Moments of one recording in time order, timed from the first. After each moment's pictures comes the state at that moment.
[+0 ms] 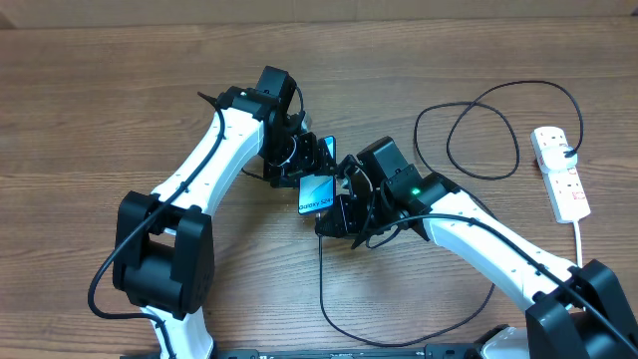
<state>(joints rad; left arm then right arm) -0.35 1.95 1.53 -1.05 0.51 -0.44 0.58 1.57 0.97 -0.53 -0.70 0.54</state>
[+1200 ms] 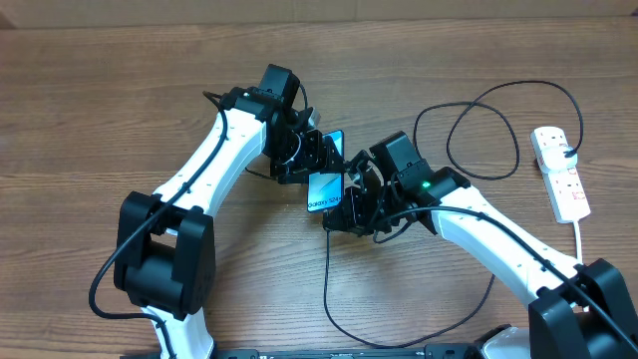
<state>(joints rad) -0.36 1.95 1.53 -1.00 0.57 -0.41 0.52 1.57 0.97 -0.56 -0.74 0.59</state>
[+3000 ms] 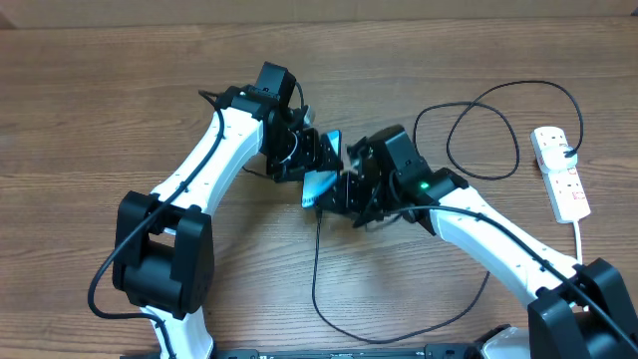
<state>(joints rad) -0.35 1.95 1.53 -1.01 0.54 -0.42 0.53 1.57 0.97 -0.38 -0.64 0.76</state>
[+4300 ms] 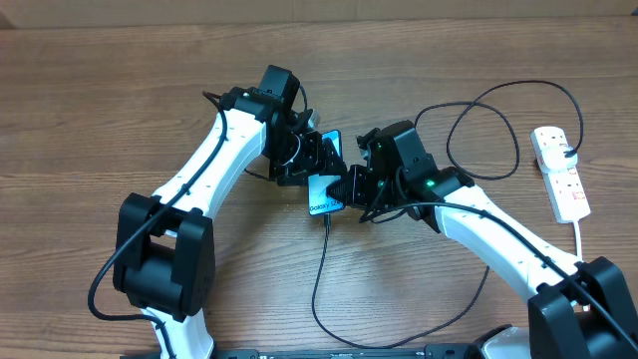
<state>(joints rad) -0.37 1.94 1.53 -1.03 0.57 -0.41 0.49 1.57 0.96 -0.33 -0.54 0.70</state>
